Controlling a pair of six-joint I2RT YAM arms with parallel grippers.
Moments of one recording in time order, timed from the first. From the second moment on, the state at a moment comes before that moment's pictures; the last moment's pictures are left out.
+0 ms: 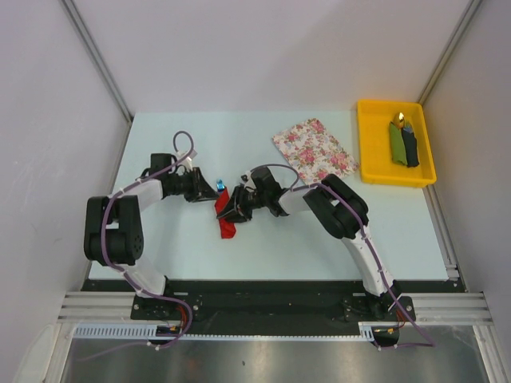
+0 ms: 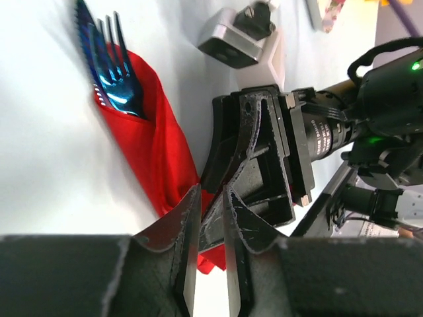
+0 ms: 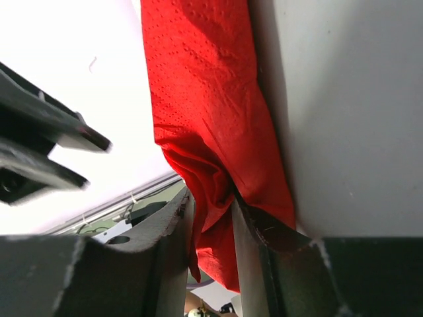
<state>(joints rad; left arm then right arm) 0.02 1.67 0.91 -0.21 0.85 -0.26 0.75 2.33 1.35 0.43 -0.77 1.32</state>
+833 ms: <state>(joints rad) -0.07 1.77 0.94 -0.36 0.65 -0.15 0.76 2.32 1.42 0.31 -0.77 1.22</state>
